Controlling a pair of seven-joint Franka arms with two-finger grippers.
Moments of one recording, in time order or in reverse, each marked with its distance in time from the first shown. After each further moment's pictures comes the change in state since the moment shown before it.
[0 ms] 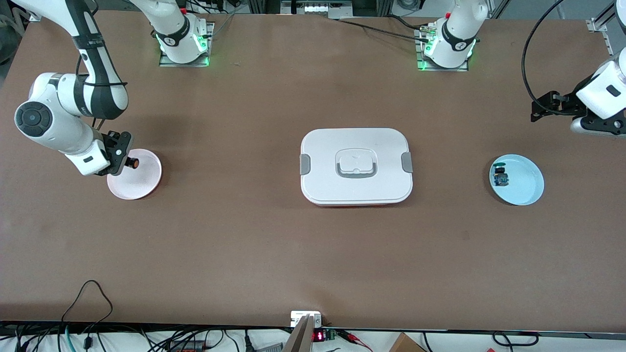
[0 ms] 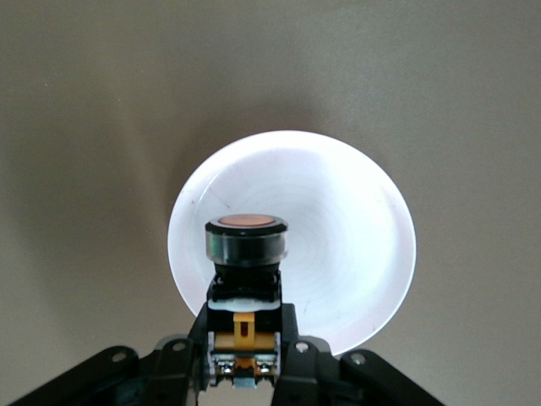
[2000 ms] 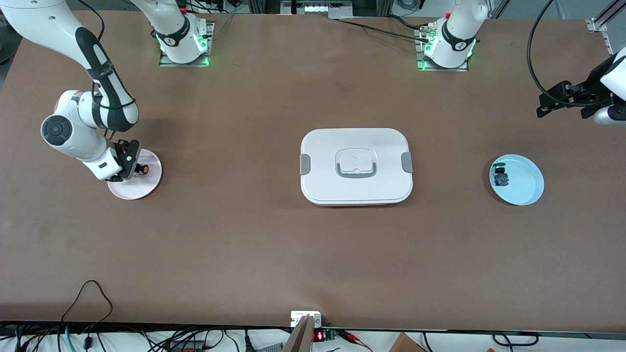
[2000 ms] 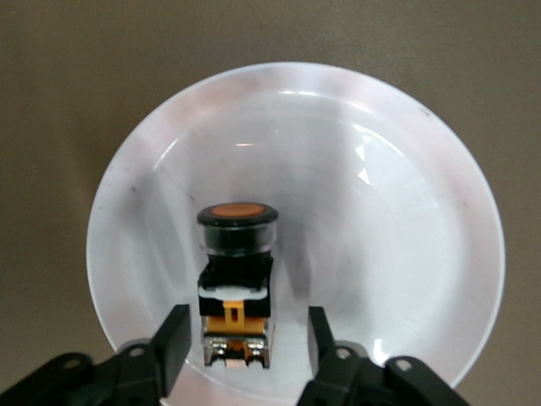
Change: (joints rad) left arm -0.007 0.053 -0.029 0.216 -0.047 -0.120 -0.108; right arm -0.075 0.156 0.000 -0.065 0.001 0.269 -0.071
